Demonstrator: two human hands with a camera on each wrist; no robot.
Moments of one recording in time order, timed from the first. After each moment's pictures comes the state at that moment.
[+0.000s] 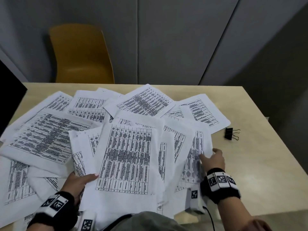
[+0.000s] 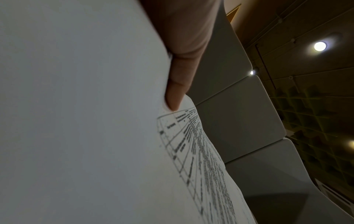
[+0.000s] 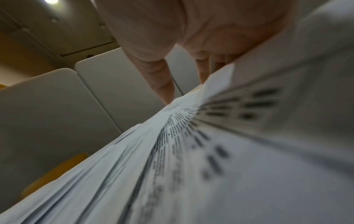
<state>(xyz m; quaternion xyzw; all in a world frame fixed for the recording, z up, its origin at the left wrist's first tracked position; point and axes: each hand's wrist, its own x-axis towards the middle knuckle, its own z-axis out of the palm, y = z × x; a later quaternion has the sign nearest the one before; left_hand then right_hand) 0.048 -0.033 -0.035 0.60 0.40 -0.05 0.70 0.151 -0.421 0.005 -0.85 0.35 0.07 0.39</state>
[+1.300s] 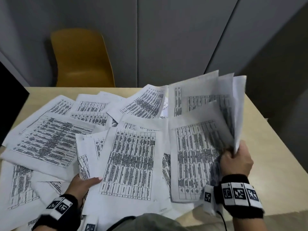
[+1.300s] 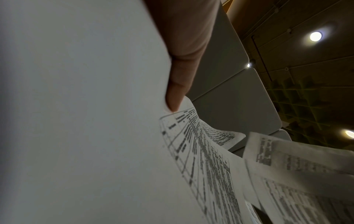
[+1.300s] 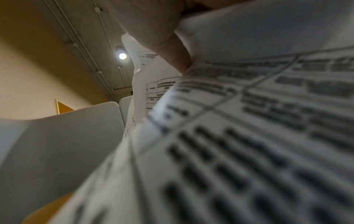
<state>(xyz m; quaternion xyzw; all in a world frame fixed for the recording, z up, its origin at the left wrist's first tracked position) 0.050 -0.026 -0.047 0.62 0.38 -0.05 0.69 0.122 -0.413 0.078 -0.86 0.24 -0.23 0.38</state>
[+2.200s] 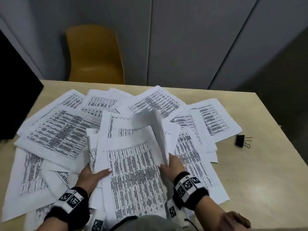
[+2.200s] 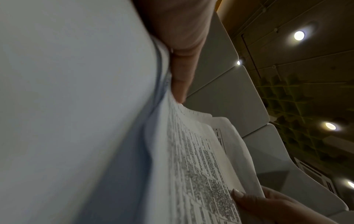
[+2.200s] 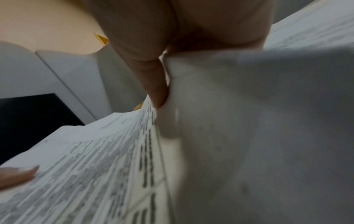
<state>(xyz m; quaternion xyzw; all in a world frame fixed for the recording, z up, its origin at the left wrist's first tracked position) 0.050 -0.041 -0.032 0.63 0.37 -0.03 0.68 0.131 -0.292 -0.006 -0.88 0.07 0.26 0.39</state>
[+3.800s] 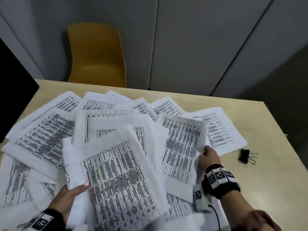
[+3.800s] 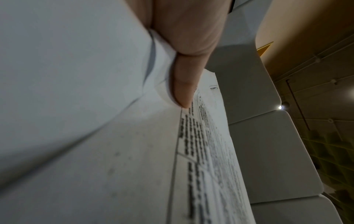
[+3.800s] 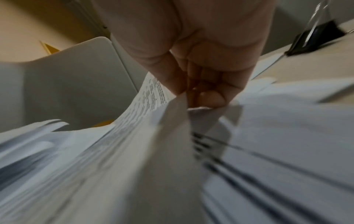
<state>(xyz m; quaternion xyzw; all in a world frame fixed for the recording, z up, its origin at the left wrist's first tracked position) 0.042 -0.026 -0.036 0.53 0.44 -0.02 0.73 0.240 -0.395 -0.007 -0.91 0.19 0.12 0.36</state>
